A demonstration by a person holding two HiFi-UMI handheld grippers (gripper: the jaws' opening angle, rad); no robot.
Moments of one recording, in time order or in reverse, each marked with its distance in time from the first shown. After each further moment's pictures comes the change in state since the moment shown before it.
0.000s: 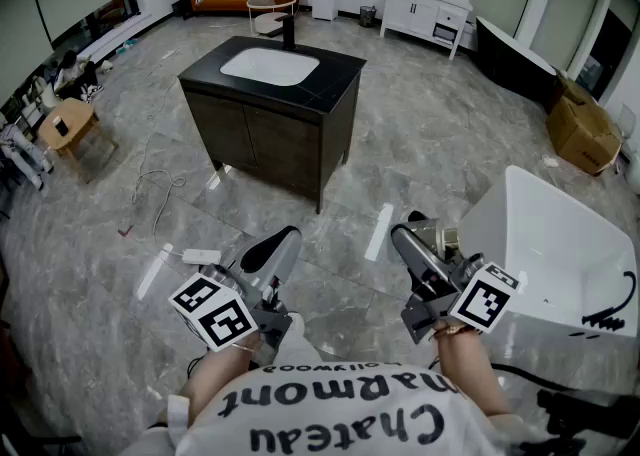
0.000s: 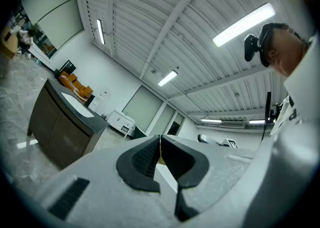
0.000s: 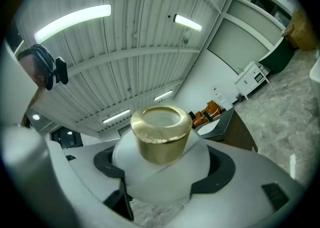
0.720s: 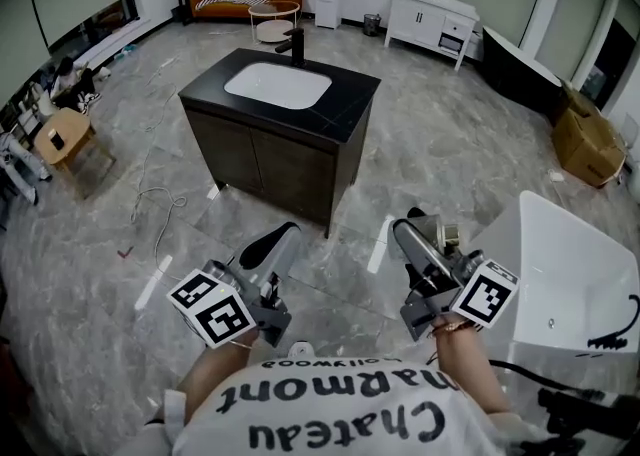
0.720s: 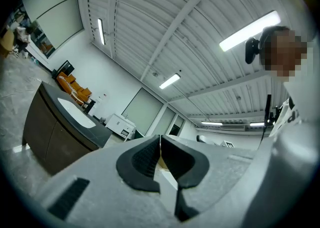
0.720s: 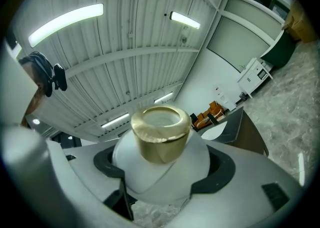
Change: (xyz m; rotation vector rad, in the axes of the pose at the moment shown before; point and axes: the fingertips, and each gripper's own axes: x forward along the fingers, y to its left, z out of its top) left arm 0.053 0.117 0.077 0.003 -0.027 -0.028; right arm 0.141 -0.045 0.026 0.021 -0.039 0.025
